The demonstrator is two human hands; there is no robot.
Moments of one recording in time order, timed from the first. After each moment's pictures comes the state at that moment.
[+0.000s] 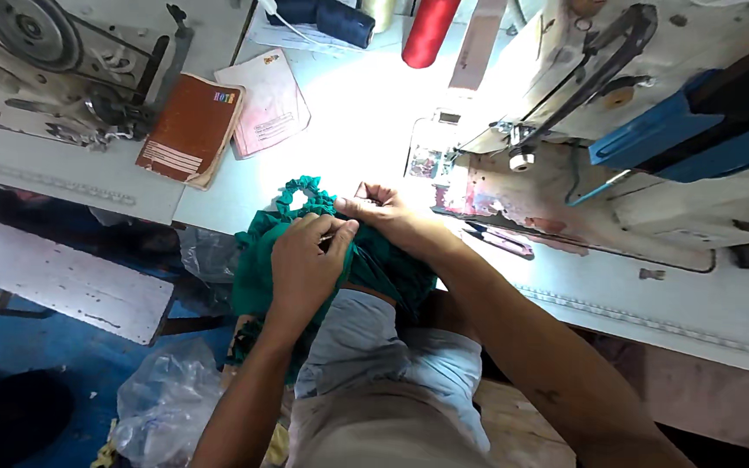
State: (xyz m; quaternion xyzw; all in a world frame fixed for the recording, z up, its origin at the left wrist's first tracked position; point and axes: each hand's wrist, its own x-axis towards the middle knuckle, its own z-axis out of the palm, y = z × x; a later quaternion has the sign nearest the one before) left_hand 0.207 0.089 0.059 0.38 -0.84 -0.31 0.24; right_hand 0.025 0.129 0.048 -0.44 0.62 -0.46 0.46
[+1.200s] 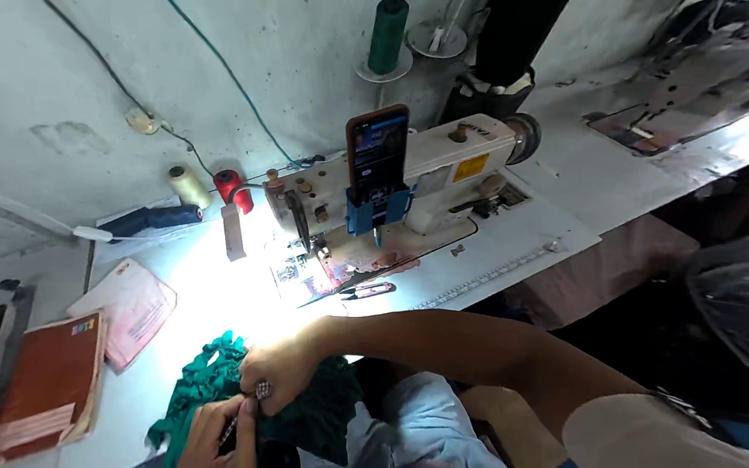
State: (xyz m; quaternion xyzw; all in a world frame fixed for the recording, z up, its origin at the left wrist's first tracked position) left_hand 0.226 0.081 0.029 0.20 -0.87 -0.32 0.32; right_hand 0.018 0.141 0.076 -0.76 0.51 -0.21 0.36
